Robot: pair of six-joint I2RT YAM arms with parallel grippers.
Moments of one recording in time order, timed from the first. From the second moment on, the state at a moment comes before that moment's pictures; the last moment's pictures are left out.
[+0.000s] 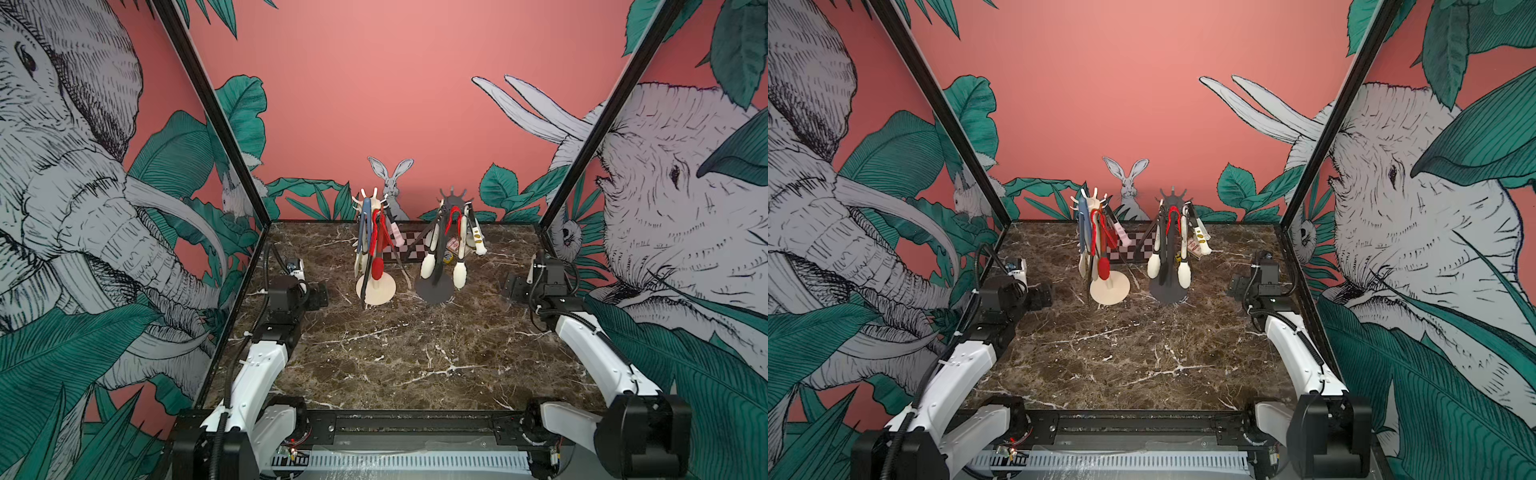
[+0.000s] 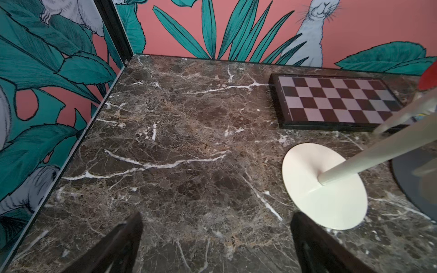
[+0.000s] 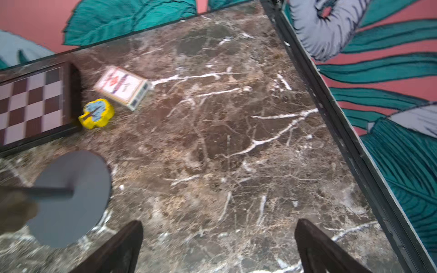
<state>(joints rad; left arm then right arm) -0.07 0.98 0.54 -0.03 -0.06 -0.06 0.01 1.19 0.82 -0.39 0.16 0.23</state>
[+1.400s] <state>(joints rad) 0.00 1.57 0.38 0.82 0.08 0.10 -0.01 1.52 0.32 0.75 0.18 -0.01</state>
